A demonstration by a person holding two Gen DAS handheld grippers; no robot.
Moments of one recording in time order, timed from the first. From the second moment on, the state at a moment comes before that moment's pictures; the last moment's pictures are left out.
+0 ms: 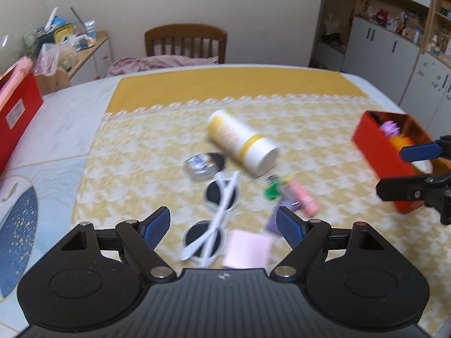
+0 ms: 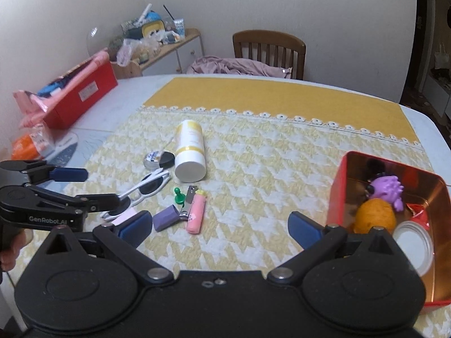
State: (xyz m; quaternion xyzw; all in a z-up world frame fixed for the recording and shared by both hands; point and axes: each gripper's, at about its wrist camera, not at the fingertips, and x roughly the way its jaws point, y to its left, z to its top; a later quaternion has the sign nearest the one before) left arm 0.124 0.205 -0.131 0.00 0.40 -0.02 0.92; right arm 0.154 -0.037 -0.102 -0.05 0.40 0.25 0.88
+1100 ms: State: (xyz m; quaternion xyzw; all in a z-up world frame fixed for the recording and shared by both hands) left arm 0.137 0.214 -0.186 0.05 0.41 -0.04 0.91; right arm 0.198 0.029 -0.159 -0.11 0.44 0.22 0.86
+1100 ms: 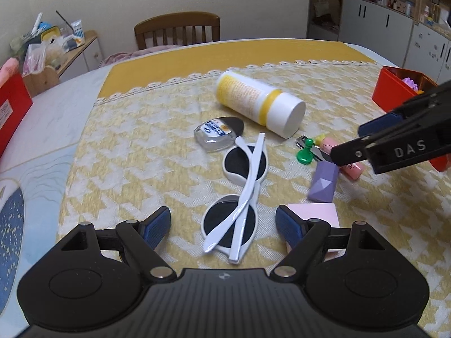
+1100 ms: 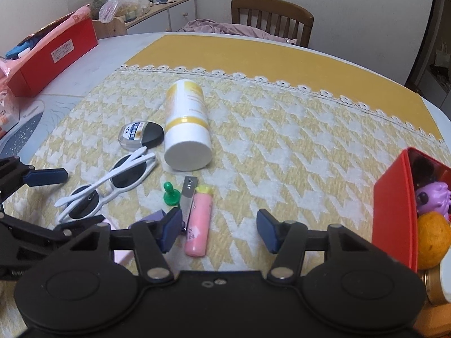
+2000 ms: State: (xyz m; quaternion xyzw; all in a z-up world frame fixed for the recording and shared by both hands) left arm 0.137 0.211 -0.181 0.03 0.40 -0.05 0.91; right arm 0.191 0.015 -0.158 -0.04 0.46 0.25 0.85
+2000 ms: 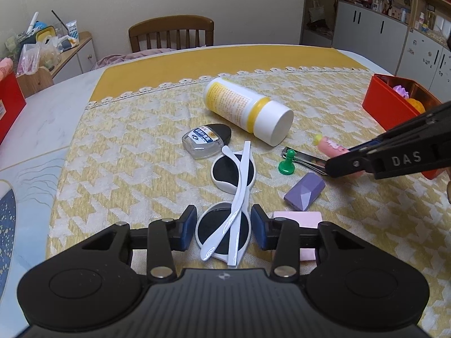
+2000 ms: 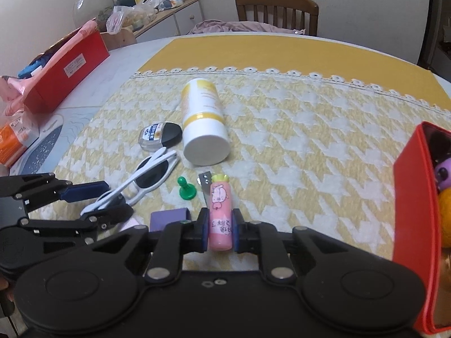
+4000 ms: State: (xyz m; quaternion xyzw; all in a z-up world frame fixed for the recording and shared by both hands) left arm 0.110 0.210 -0.180 -0.06 0.42 0.13 0.90; right arm 0.108 -0.133 -0.104 0.00 0.43 0.22 0.88
